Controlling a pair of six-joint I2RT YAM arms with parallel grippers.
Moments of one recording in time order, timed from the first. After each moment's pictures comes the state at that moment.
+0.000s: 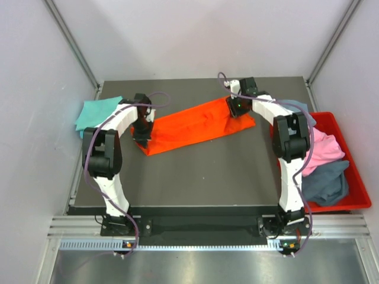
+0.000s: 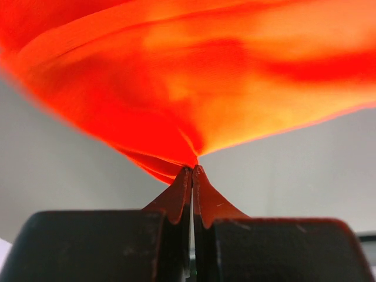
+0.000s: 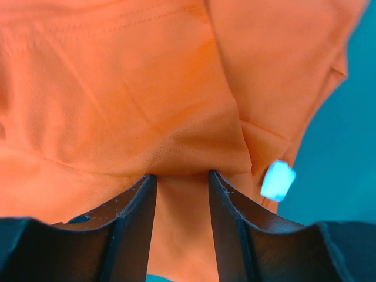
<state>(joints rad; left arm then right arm) -0.13 1.93 1.48 -1.00 0.03 -0.03 0.25 2.20 1.73 -0.46 -0.18 -0.25</state>
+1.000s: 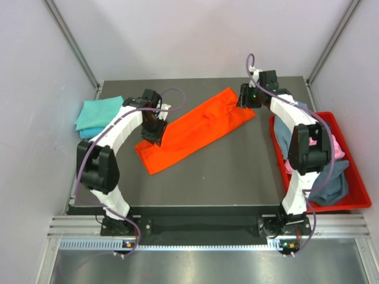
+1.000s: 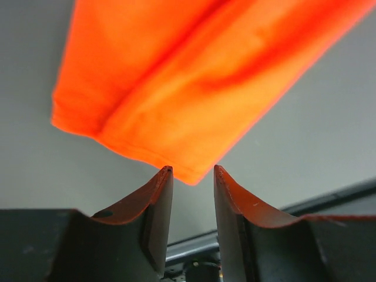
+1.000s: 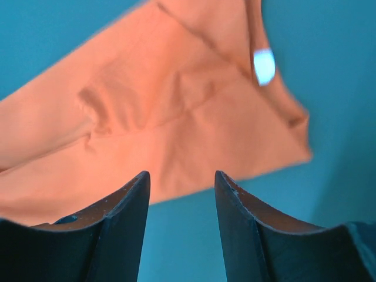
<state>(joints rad) -0.30 1.71 1.46 -1.05 0.12 0.07 0.16 1.95 1.61 -0.41 -0.26 0.10</state>
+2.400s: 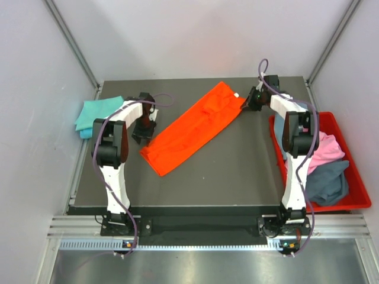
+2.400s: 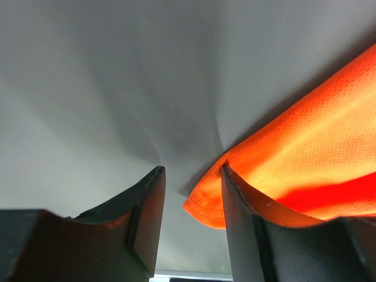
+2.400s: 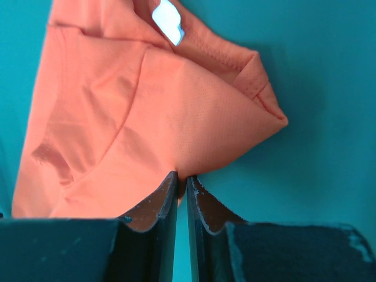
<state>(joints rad) -0.14 2.11 1.61 -0.98 -0.10 0.08 0.05 2.26 1.75 -0.34 -0.40 0.44</state>
